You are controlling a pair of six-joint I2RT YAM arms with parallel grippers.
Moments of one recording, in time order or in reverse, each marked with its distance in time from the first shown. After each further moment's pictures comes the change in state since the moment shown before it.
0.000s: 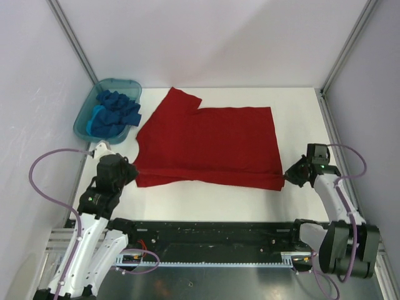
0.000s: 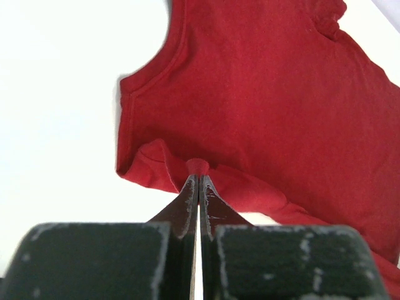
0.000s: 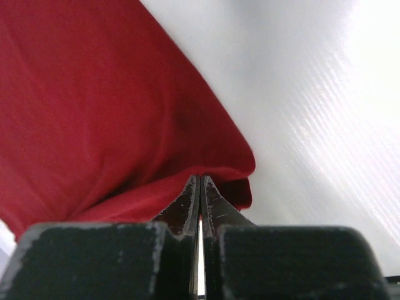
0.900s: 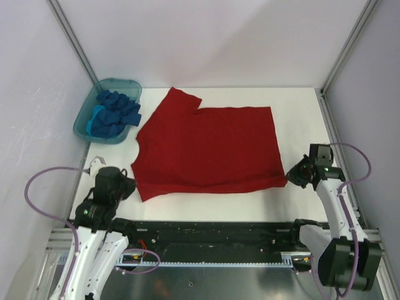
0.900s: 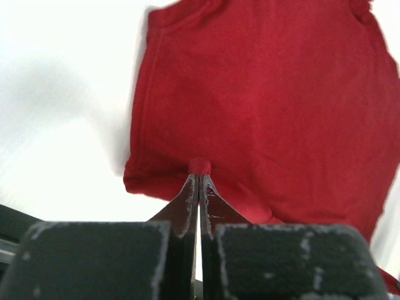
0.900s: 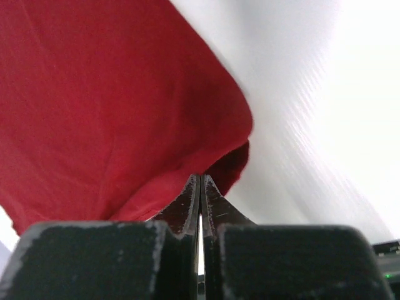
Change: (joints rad) left arm 0.000 -0.195 -0.036 -0.260 0.036 -0.208; right arm -0.054 -0.172 0.045 -0.178 -0.016 -0.035
